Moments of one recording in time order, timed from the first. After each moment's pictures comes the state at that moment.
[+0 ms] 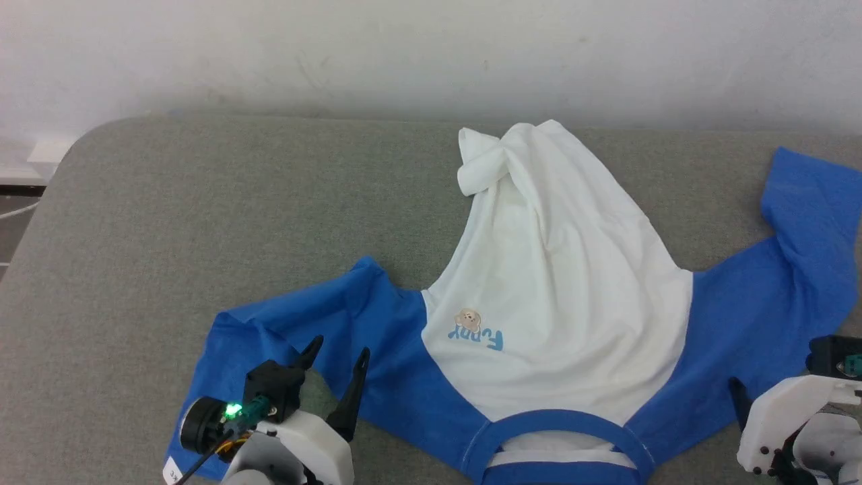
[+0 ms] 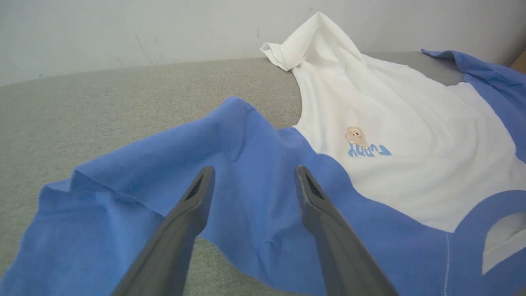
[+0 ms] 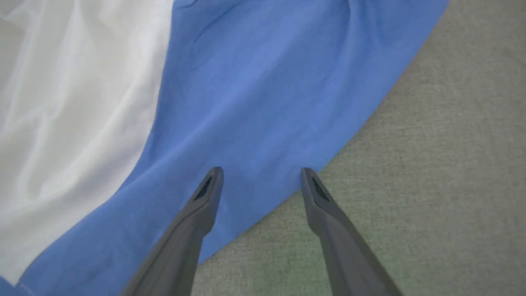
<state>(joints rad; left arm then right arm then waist) -0.12 0.32 -0.48 0.22 -0.38 0.06 -0.10 -0.05 -0.06 -0.30 0.21 0.12 0.13 0.47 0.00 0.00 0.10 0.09</state>
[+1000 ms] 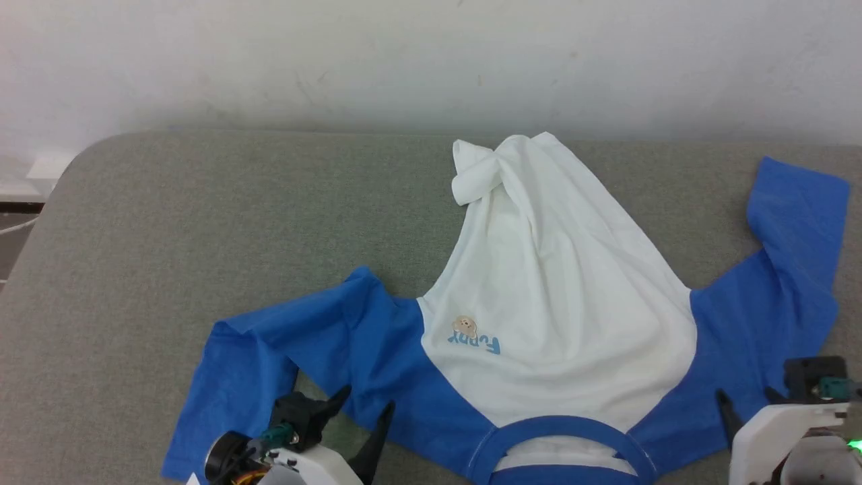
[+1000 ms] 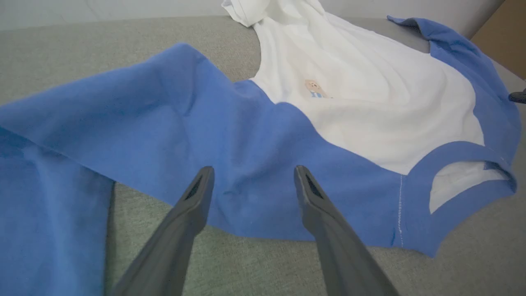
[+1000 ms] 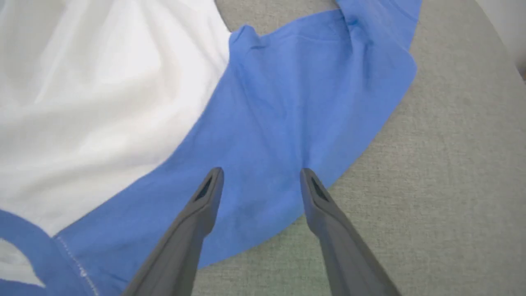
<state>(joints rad) -0.08 0.32 -0.54 0.23 -0.44 0.00 -0.06 0.05 -0.12 -0.19 0.11 0.06 0.13 0.41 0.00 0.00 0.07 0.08</state>
